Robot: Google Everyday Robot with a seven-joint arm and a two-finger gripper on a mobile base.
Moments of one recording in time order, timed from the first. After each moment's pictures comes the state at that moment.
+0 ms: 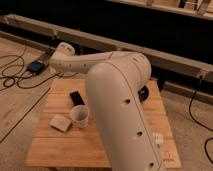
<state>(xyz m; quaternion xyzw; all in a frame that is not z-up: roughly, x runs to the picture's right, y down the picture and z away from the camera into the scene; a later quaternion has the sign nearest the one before) -0.251 -0.112 0.880 -0.12 -0.08 0.61 0.78</state>
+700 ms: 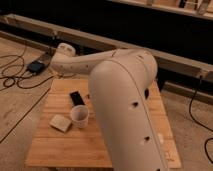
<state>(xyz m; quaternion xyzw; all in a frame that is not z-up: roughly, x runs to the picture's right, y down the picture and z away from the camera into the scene) -0.227 -0.100 0.856 -0.09 -0.07 0.58 0.81</state>
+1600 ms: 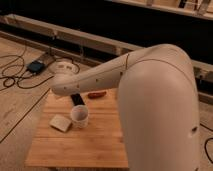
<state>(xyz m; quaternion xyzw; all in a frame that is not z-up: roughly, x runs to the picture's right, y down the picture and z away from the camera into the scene) -0.197 0.032 0.779 -0.15 -0.01 0.56 0.82</state>
